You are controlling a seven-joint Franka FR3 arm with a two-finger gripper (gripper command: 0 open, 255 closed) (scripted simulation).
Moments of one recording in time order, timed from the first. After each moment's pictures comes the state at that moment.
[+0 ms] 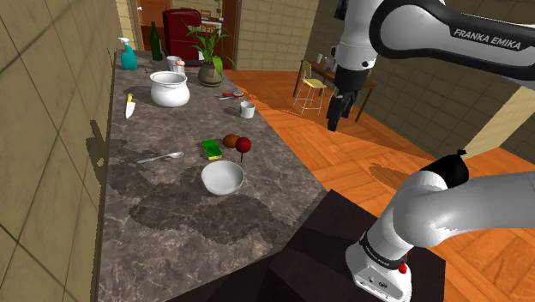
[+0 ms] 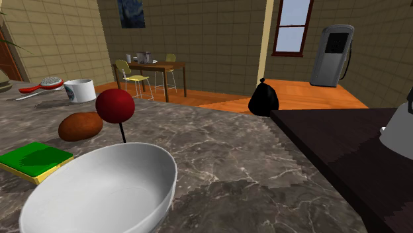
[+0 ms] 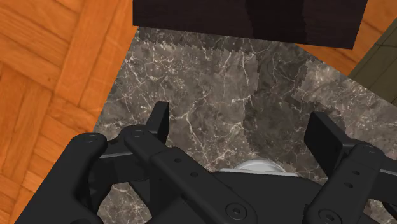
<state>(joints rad) 0.00 -0.75 0.06 -2.30 -0.07 1.44 0.01</state>
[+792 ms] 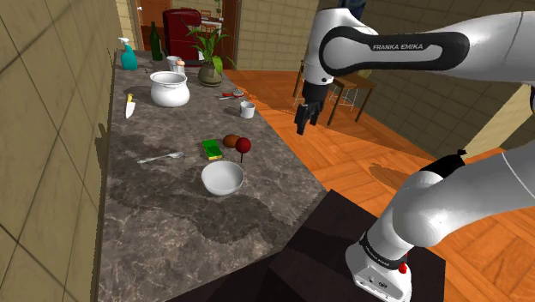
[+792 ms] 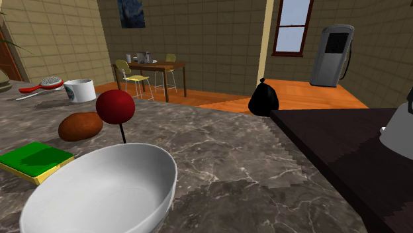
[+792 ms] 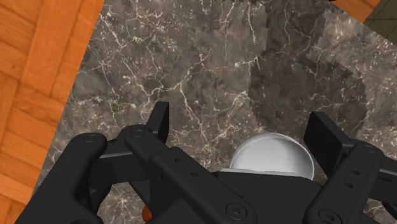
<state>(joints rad) -0.02 -0.48 -0.03 -2.31 -0.04 1.75 -0.06</state>
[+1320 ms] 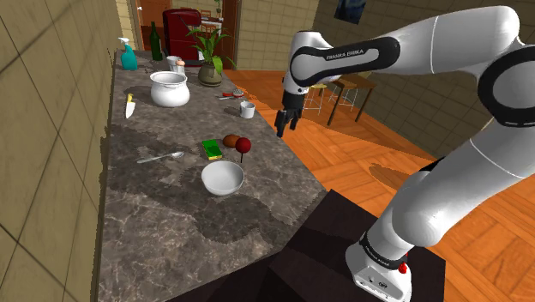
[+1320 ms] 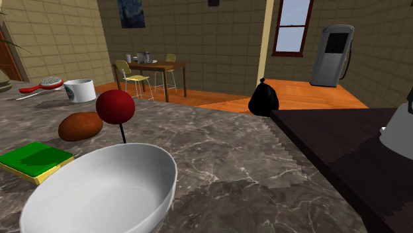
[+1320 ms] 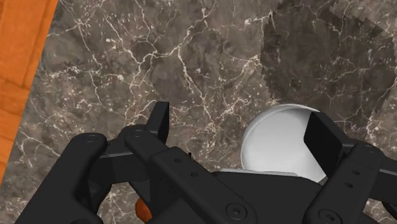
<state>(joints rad) -0.03 -0.19 -0.09 -2.22 0.02 1.96 -0.15</state>
